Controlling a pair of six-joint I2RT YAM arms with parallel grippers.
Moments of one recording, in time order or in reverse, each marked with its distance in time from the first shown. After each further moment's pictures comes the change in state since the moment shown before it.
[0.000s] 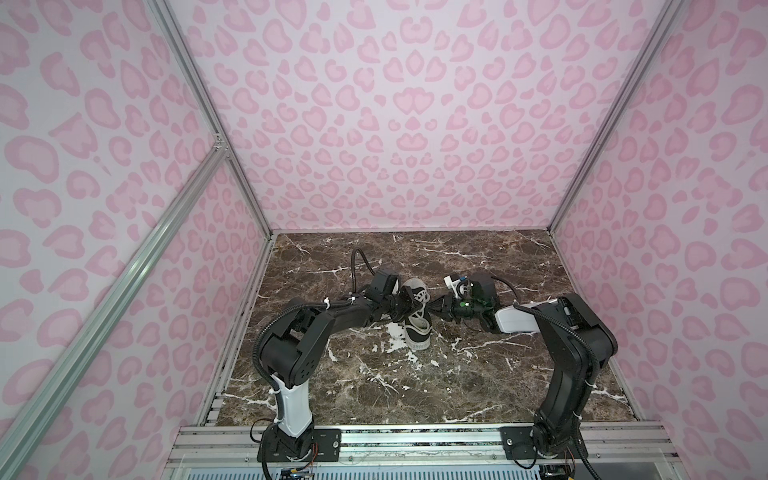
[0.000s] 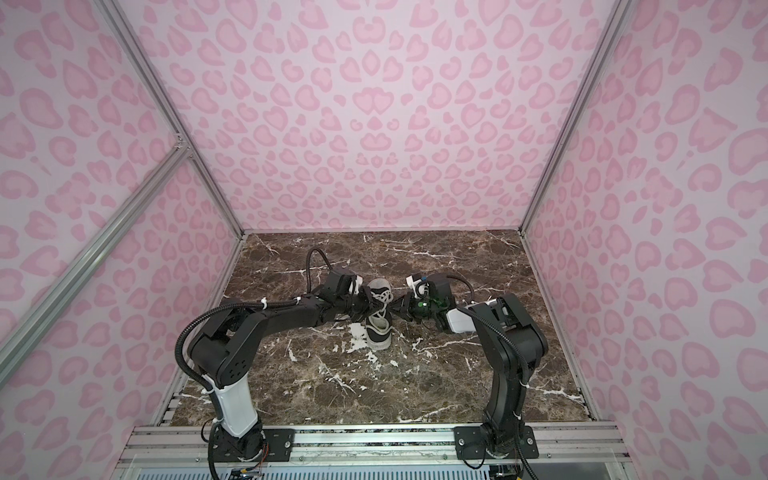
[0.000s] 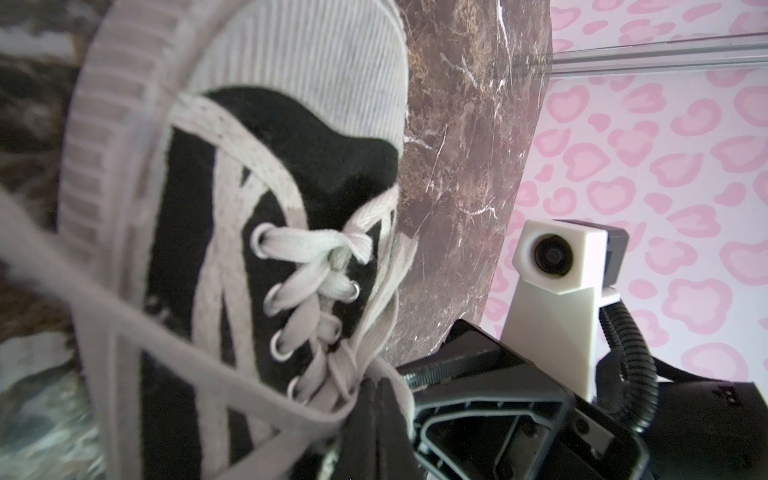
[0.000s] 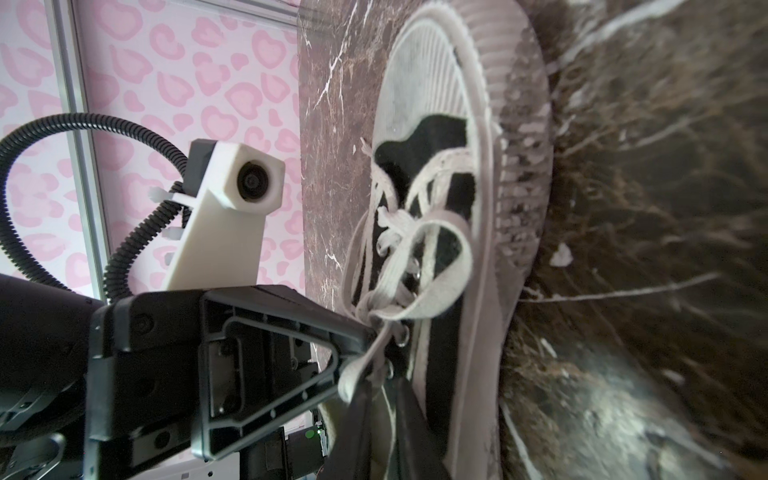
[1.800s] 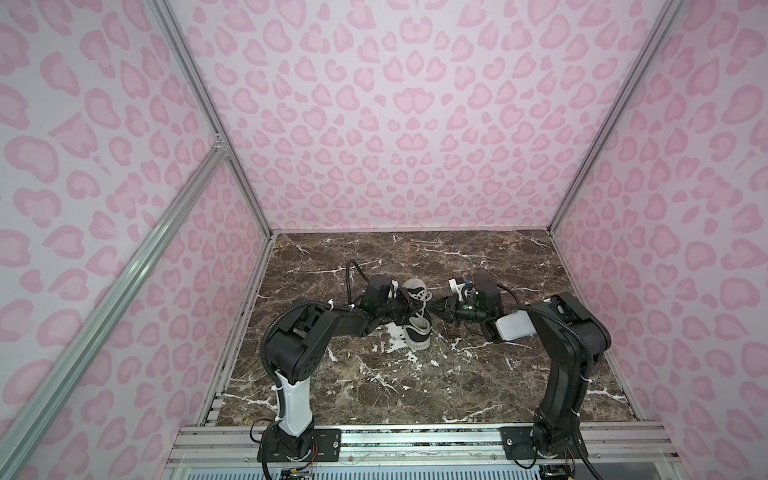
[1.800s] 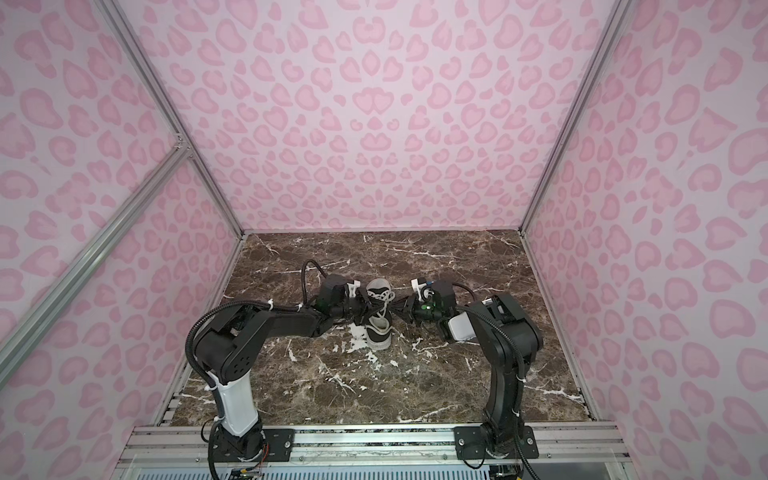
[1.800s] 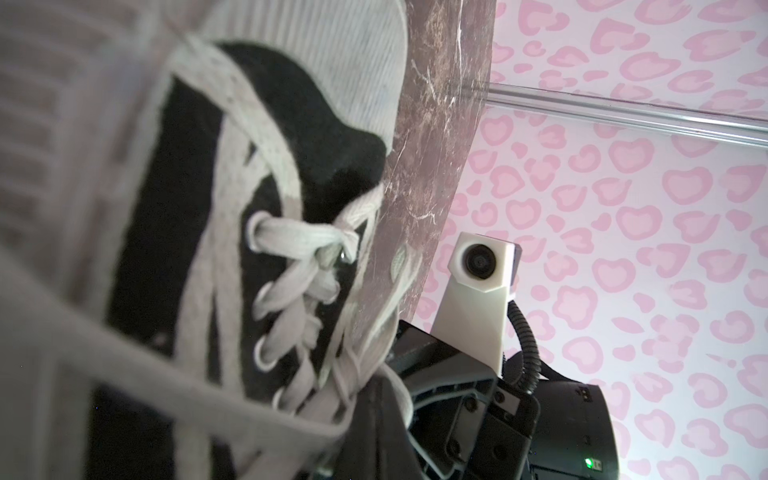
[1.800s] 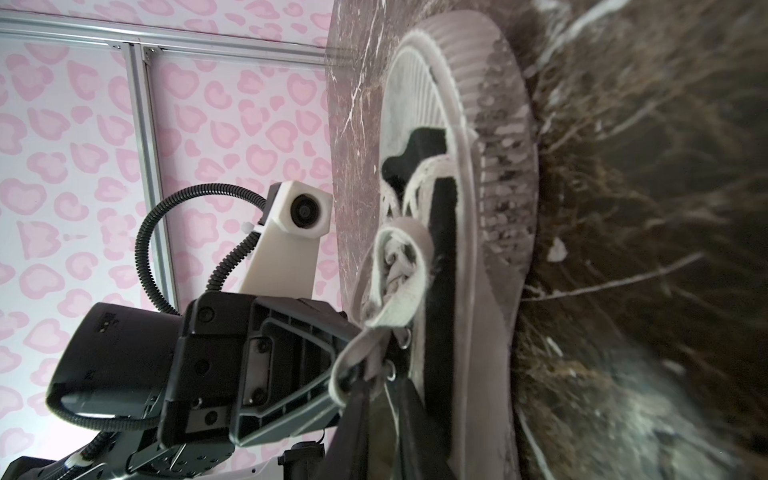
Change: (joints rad) left arm 0.015 0.032 -0.136 0.374 0.077 -0.262; right arm -0.008 0.053 -0.101 0.323 -0.007 0.233
